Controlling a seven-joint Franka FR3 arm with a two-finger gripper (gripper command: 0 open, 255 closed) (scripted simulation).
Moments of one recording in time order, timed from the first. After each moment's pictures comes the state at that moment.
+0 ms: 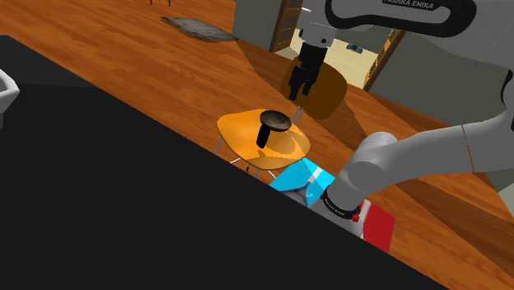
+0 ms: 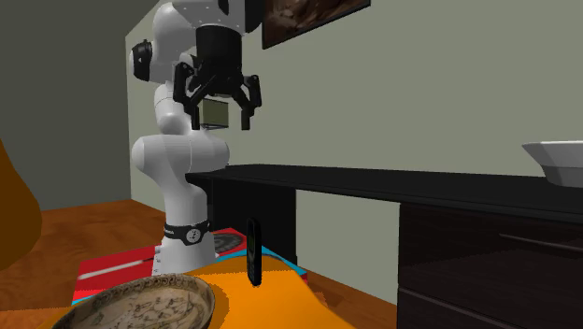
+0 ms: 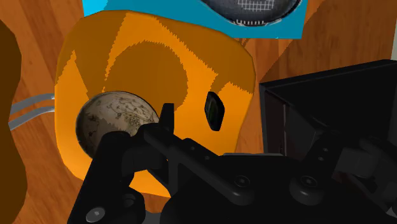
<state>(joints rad) -0.01 -0.74 -0.06 -2.44 0.01 1.60 -0.04</state>
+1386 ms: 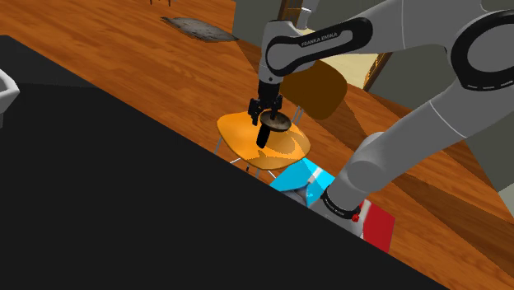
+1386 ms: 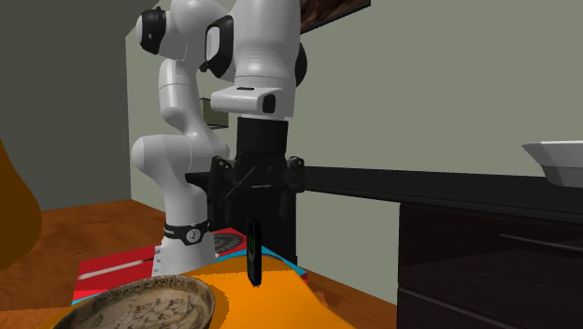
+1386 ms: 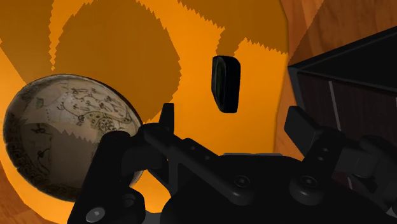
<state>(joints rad) -0.02 -0.31 0.02 -2.49 0.04 2.02 0.18</state>
